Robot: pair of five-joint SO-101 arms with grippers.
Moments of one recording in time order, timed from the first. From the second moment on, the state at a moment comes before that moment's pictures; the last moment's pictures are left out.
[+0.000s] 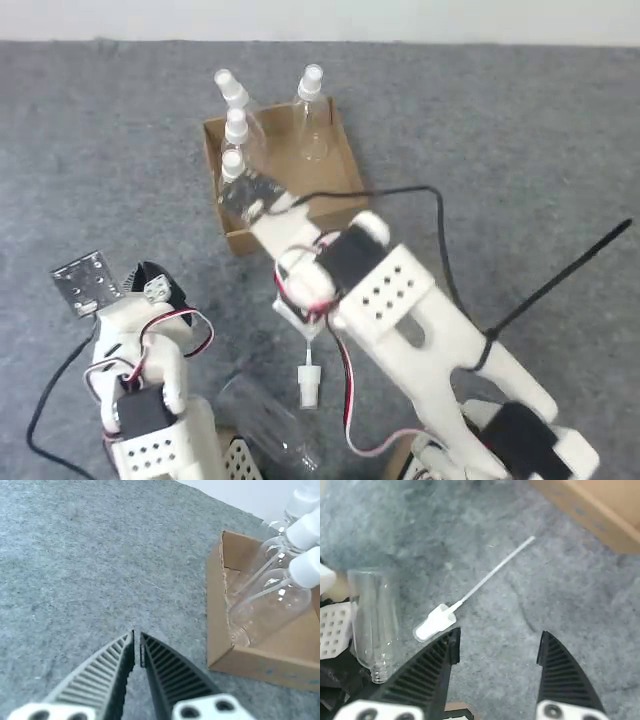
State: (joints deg) left arm -22.9 -103.6 93.1 56.1 17.8; right arm -50.7 -17.9 10.5 92.1 3.8
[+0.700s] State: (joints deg) left arm -29.0 -103.6 93.1 50.9 21.5; right arm -69.0 -31.0 32.4 77.0 -6.5
